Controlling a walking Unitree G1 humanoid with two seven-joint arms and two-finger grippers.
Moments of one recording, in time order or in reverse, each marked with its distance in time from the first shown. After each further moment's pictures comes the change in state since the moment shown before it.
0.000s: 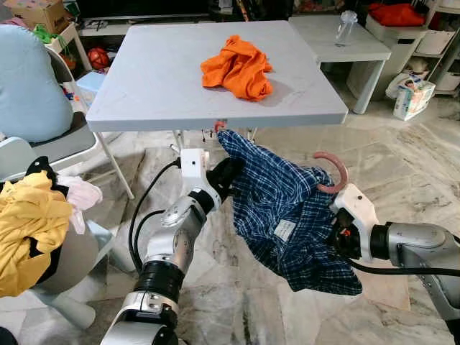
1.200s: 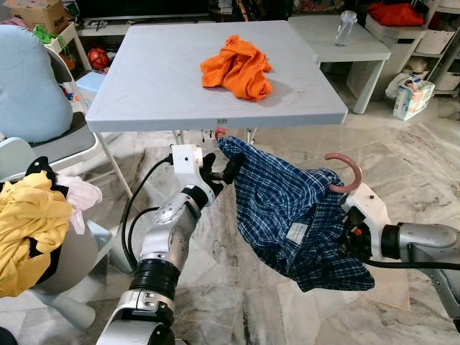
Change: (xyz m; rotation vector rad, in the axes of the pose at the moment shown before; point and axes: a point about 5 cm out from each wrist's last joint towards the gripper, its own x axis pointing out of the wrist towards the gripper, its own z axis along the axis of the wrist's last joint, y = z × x) left arm -0.001 0.005 0.009 0.032 -0.027 0.025; right arm -0.008 -0.012 -0.009 0.028 0.009 -0.042
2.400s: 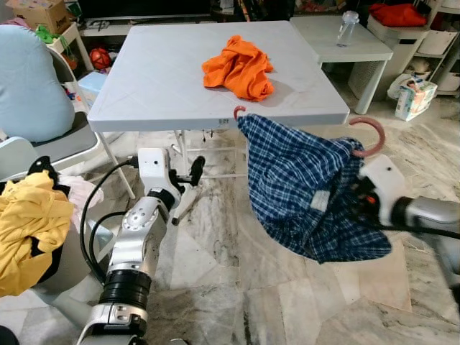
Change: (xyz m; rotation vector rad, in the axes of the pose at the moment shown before) left arm -0.028 0.045 0.016 0.225 0.011 0.285; right arm -0.024 -0.052 0.016 -0.057 -0.015 -0.303
